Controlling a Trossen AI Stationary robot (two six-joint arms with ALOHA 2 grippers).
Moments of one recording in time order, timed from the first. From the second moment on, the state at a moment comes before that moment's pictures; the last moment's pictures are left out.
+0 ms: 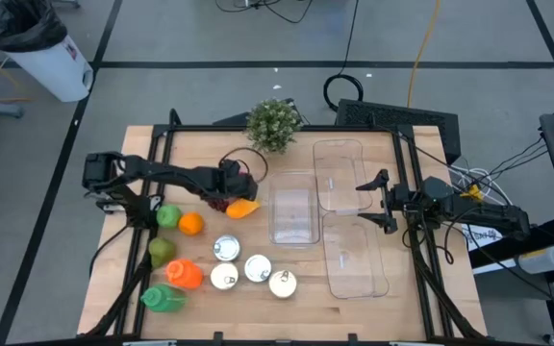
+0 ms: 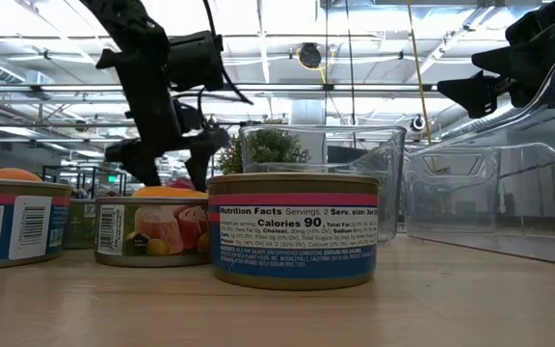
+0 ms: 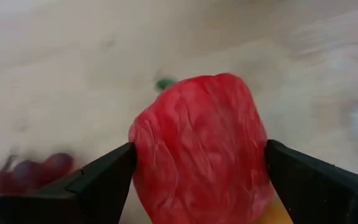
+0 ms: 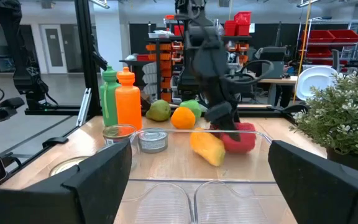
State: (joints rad) left arm 0.13 1.61 0.90 -0.59 -0.41 -1.11; right arm -0.16 0.01 0.01 0.08 -0.21 0.01
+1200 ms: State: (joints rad) left arm 0.11 1.52 0.85 -0.60 -0.60 -0.88; right arm -0.16 0.01 0.01 0.08 -0.21 0.01
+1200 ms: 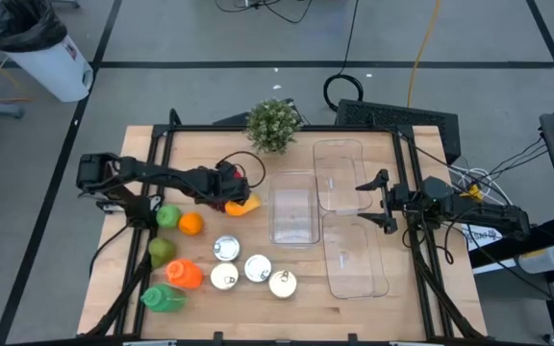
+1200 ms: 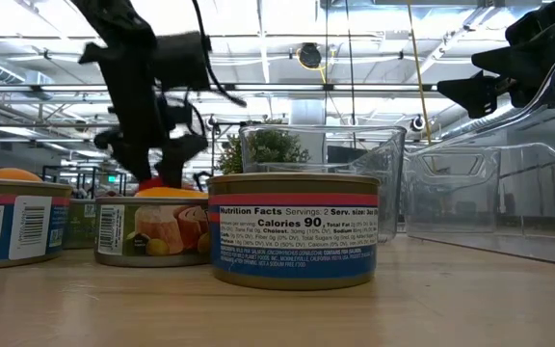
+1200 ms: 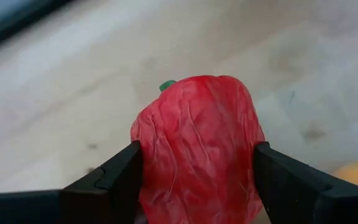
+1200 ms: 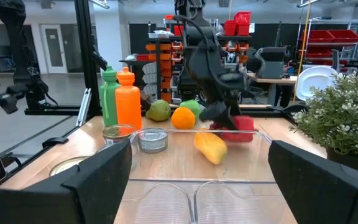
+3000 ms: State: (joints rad) left arm -0.11 1.60 0.86 0.77 -0.10 0.03; right arm -0.16 0.02 0.01 0.24 -0.21 0.51
